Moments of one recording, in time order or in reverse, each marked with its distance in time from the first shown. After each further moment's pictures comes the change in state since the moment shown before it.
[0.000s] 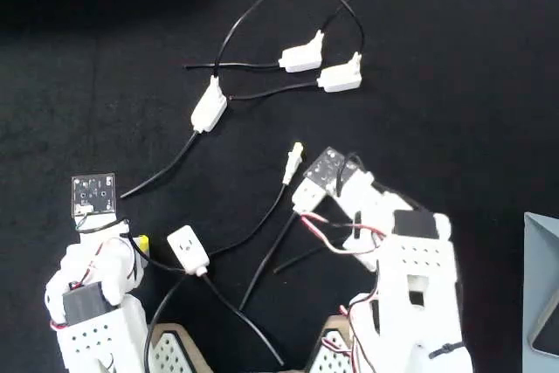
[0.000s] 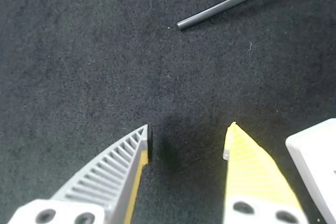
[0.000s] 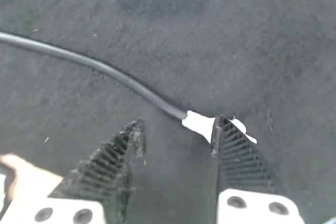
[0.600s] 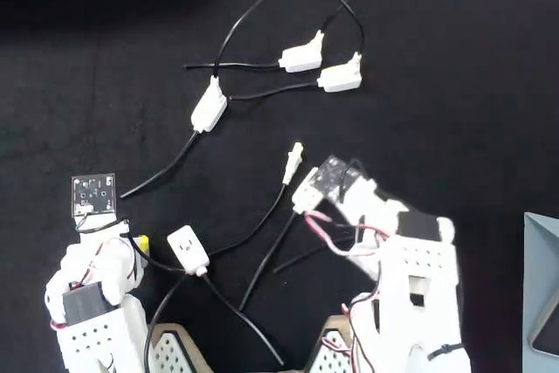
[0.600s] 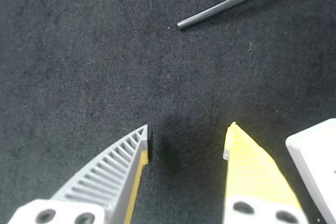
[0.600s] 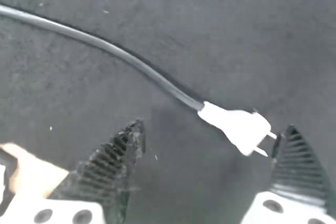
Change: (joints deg) left arm 0.0 0.0 0.0 0.0 0.0; right arm 1.2 0.0 7.1 -4.0 3.3
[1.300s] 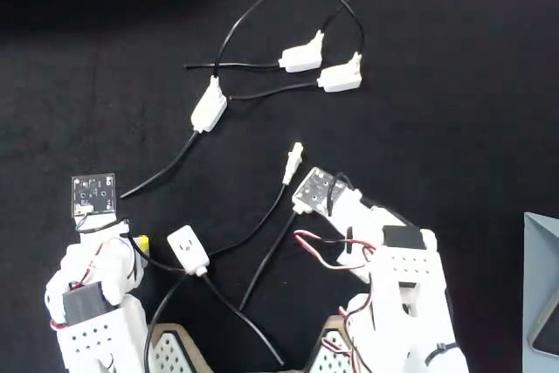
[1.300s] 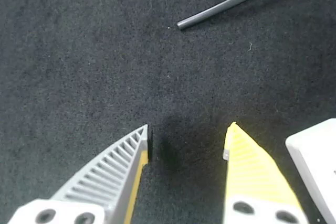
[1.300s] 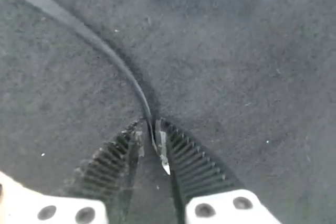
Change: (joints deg) left arm 0.0 0.0 0.0 0.0 0.0; right arm -2.6 -0.3 6.7 -10.1 0.0
